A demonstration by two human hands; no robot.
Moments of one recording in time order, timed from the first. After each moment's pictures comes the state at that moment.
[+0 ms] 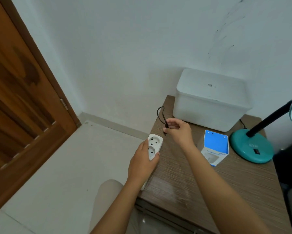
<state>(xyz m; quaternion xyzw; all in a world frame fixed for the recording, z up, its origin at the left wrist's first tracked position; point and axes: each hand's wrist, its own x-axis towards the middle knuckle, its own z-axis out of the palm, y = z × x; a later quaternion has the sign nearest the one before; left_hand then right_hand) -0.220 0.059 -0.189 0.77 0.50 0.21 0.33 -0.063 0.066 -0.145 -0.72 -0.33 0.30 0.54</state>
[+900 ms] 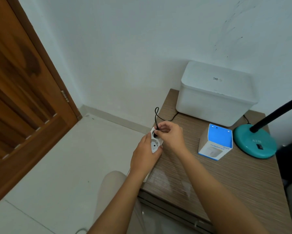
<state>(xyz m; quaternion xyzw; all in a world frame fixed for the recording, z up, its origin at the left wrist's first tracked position) -0.222 0.062 -0.195 0.77 0.49 0.23 0.34 -0.100 0.063 -0.168 -0.72 -0.40 0.28 0.49</state>
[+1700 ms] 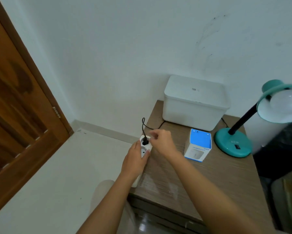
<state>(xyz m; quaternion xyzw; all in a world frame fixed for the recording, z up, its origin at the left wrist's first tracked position) -0.222 0.060 -0.185 0.79 0.47 0.20 0.33 -0.099 0.041 -0.132 -0.78 -0.47 0.23 0.34</state>
